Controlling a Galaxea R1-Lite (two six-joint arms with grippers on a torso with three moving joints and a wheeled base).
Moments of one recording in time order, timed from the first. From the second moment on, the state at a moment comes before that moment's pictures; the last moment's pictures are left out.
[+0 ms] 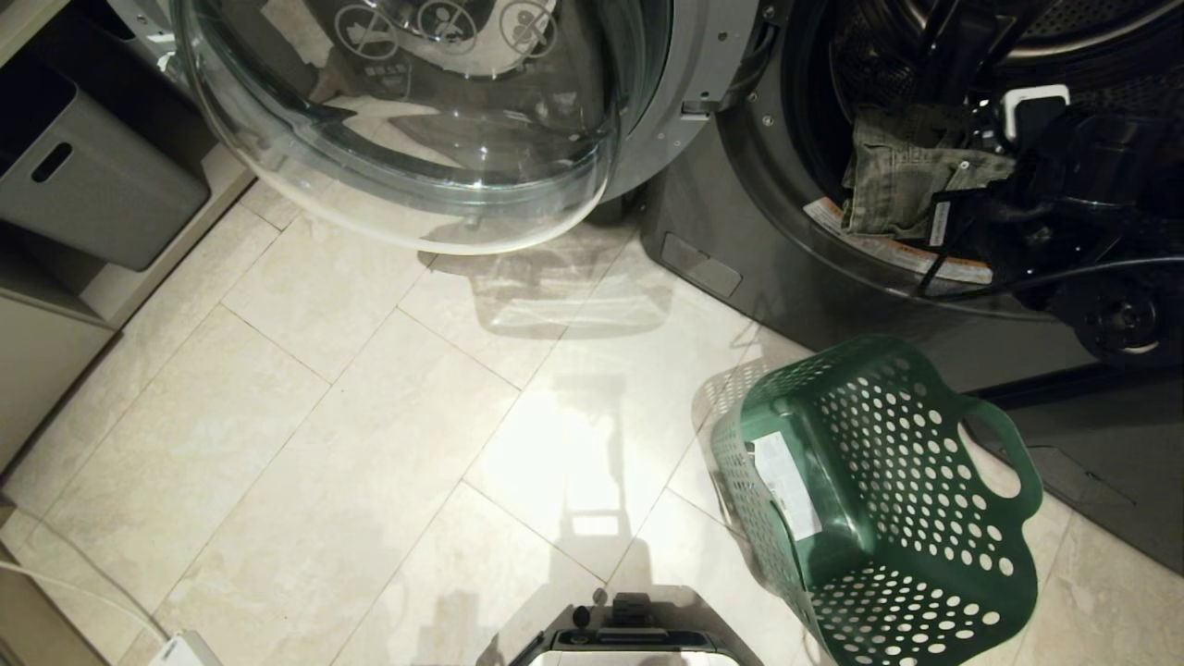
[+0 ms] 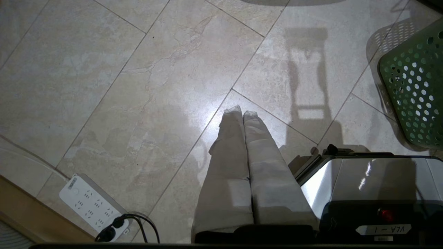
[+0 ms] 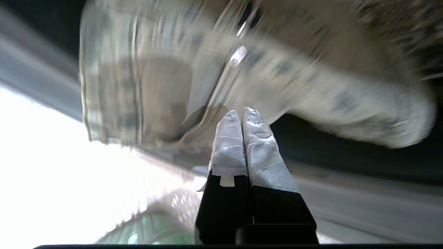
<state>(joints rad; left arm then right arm) 0.00 0.00 -0.01 0.04 -0.01 0.02 0.11 1.85 -1.34 -0.63 -0.49 -0.19</state>
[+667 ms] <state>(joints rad) 0.00 0.00 -0.01 0.04 -0.01 0.02 0.10 2.02 -1.49 -0.56 -0.49 -0.19</state>
